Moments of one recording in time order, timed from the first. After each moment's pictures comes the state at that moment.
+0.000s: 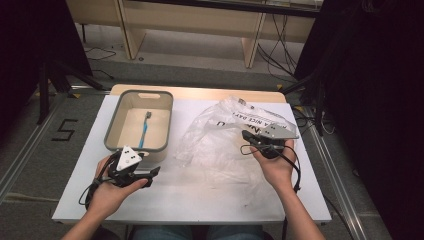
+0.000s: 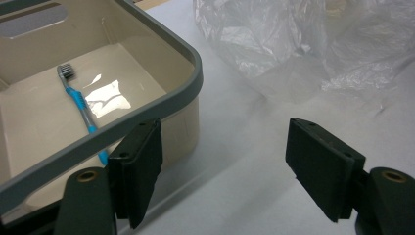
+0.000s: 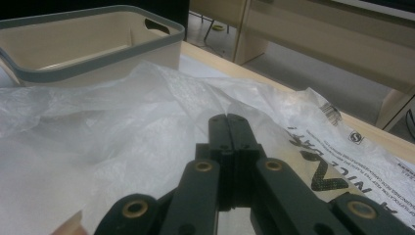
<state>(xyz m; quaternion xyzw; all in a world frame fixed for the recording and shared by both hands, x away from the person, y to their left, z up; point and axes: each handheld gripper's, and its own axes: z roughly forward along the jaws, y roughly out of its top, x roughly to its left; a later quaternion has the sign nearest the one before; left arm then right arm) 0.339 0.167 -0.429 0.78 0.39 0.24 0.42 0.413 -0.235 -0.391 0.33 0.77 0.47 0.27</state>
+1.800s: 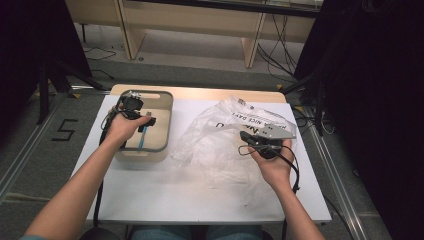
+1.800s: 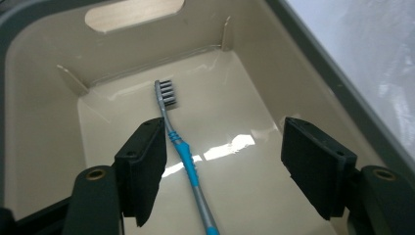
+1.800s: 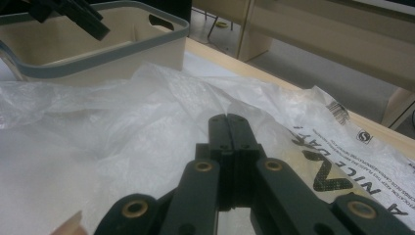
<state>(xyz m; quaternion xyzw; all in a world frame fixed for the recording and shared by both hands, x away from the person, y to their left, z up) 0.524 0.183 -0.415 0.76 0.55 0.20 0.30 0.415 -0.232 -0.394 0.32 0.78 0.46 0.27</state>
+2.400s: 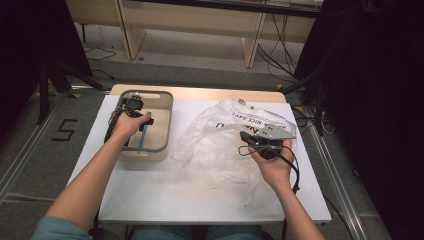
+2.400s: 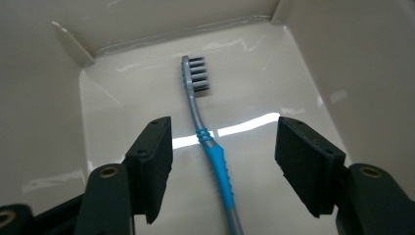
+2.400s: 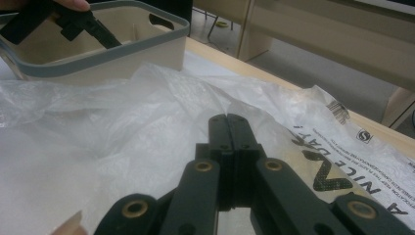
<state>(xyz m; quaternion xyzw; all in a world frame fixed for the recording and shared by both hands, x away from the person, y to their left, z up) 0.556 0.190 -0.447 0.74 0.60 0.18 0.26 0.415 -0.232 -0.394 0.32 0.78 0.46 0.27</state>
